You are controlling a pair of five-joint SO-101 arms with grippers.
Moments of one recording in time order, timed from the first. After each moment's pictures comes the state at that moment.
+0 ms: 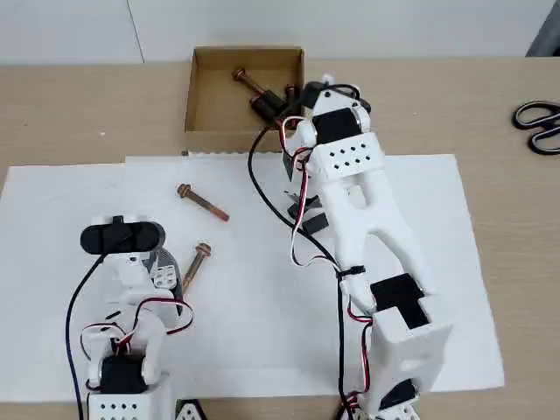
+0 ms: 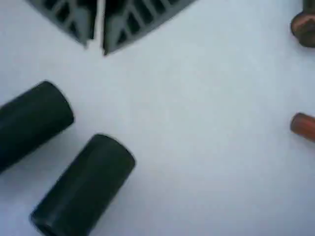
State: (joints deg) left arm -4.7 -102.1 95.3 54.4 9.3; right arm -21.6 17.1 -21.5 95.2 -33.9
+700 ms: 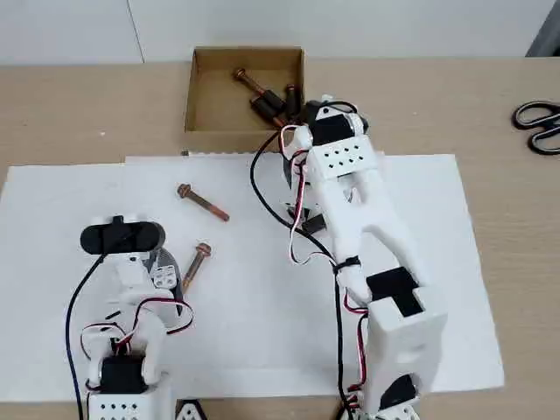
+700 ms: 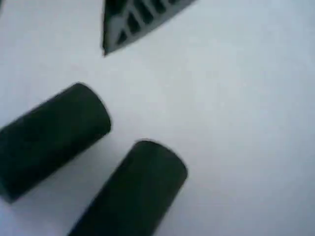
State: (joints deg) left arm -4.7 -102.1 95.3 54.4 9.3; right arm -21.4 21.5 -19.5 95.2 -33.9
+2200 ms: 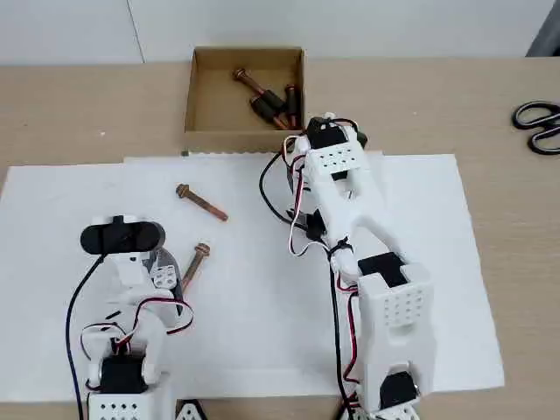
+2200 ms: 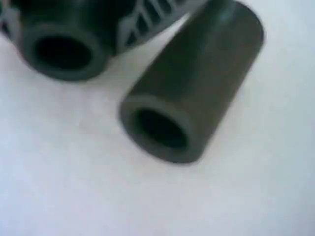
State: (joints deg) left arm -4.7 -102.1 95.3 54.4 9.4; right arm -19.9 32.7 -19.5 86.9 -34.2
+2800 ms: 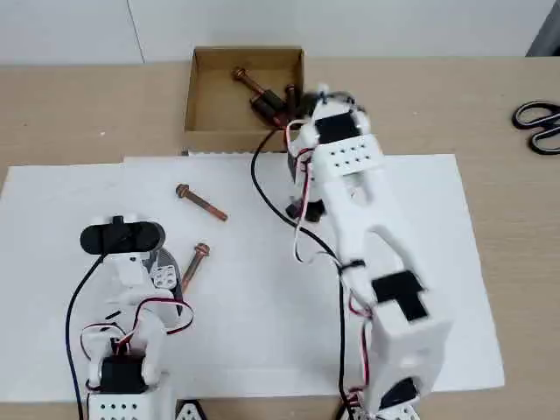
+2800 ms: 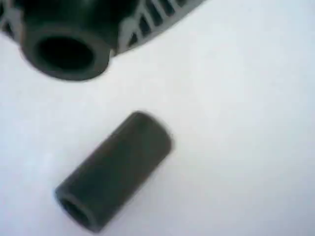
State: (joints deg) left arm -4.7 -102.1 95.3 54.4 9.4; right arm -20.1 15.4 -19.5 92.3 -26.6
